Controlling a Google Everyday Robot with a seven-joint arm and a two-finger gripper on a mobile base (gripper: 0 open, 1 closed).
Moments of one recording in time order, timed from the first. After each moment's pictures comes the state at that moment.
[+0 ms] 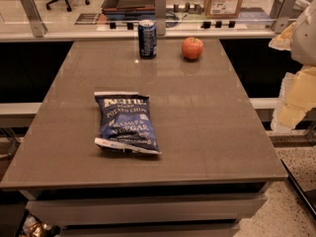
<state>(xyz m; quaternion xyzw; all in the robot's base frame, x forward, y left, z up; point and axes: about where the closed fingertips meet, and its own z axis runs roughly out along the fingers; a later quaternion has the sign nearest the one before) 0.438 -0.215 0.984 -0.60 0.78 -0.04 0.17</state>
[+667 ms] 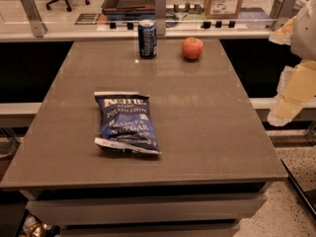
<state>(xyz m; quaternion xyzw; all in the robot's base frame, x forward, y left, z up) 0.448 -0.214 0.990 -0.59 0.78 -0.04 0.19</state>
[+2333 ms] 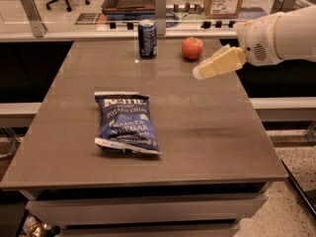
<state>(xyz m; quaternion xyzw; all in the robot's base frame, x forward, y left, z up) 0.586 -0.145 0.974 -0.41 0.76 0.12 0.49</state>
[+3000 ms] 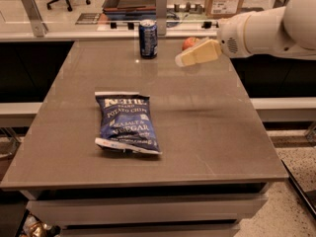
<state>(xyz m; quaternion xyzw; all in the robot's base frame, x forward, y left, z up) 0.647 -0.117 0.964 -0.37 0.76 0.13 0.52</state>
